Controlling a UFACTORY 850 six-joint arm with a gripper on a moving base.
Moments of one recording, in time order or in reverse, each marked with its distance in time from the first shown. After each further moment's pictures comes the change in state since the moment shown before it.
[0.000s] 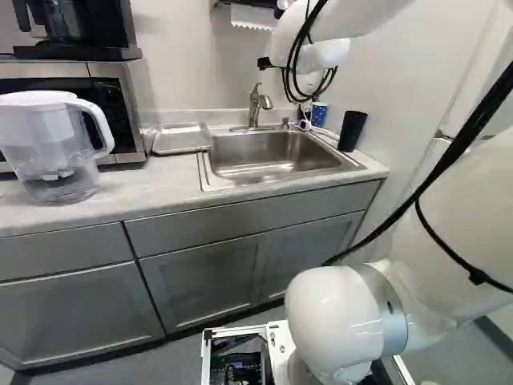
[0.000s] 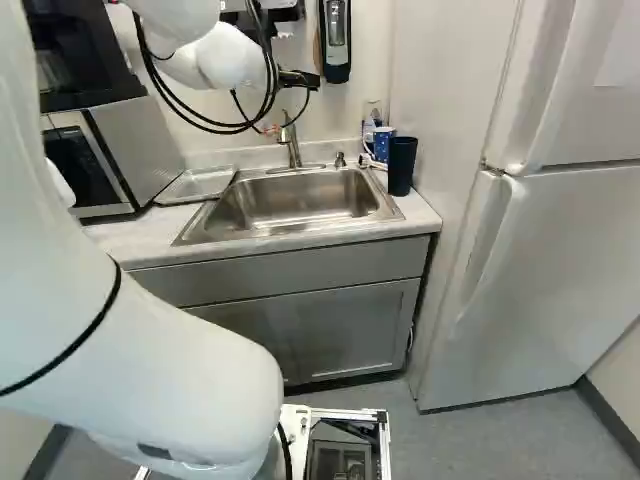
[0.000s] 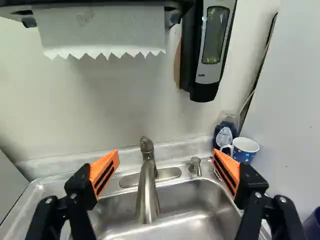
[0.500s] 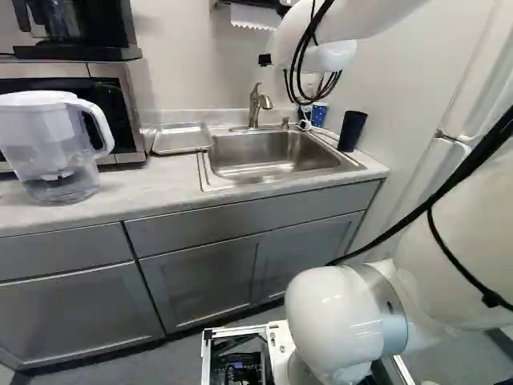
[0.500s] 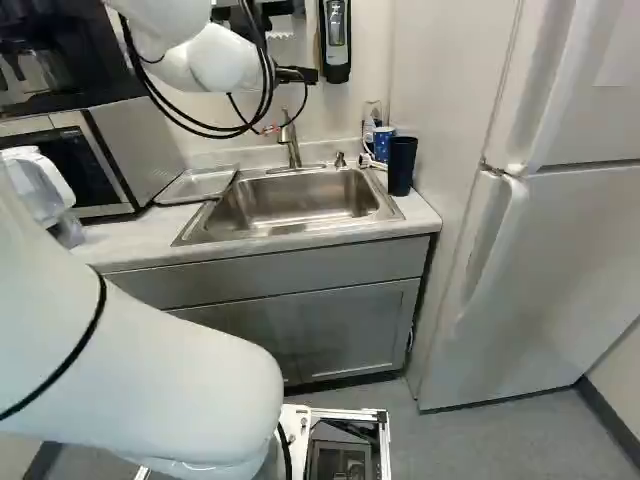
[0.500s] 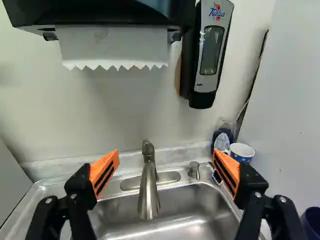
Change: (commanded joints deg) arm 0.1 4.1 3.7 -1.0 3.1 0.0
